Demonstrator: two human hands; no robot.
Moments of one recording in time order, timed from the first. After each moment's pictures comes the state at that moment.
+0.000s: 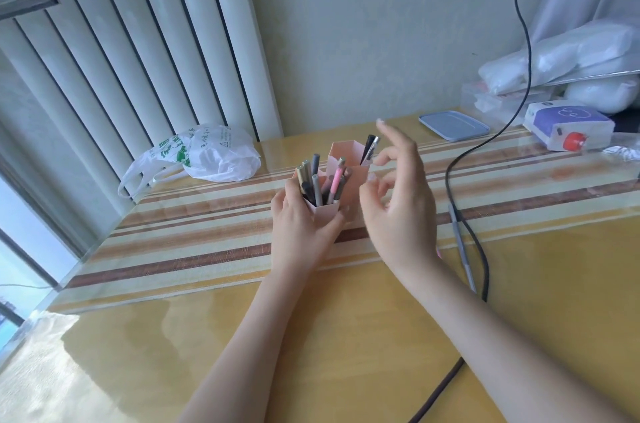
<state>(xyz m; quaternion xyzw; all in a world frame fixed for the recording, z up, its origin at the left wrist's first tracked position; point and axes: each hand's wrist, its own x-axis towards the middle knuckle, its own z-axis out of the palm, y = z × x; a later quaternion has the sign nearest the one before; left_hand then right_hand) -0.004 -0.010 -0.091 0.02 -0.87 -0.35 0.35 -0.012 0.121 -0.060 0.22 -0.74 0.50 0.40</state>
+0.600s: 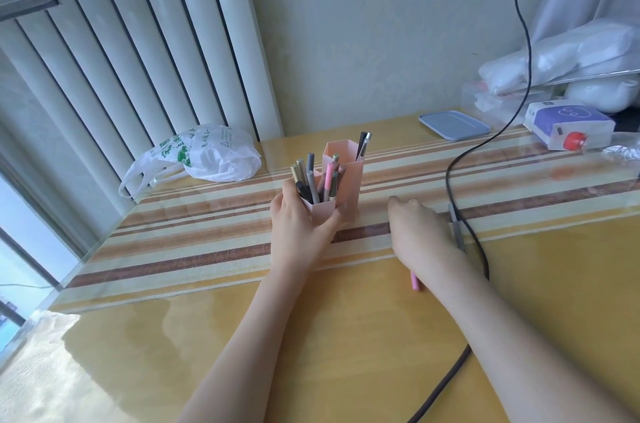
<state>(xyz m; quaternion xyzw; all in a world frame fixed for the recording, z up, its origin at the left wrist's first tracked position) -0.007 -0.013 -0.093 0.03 -0.86 -0.36 0.35 -0.024 0.144 -0.068 0.12 -0.99 0.10 0.04</state>
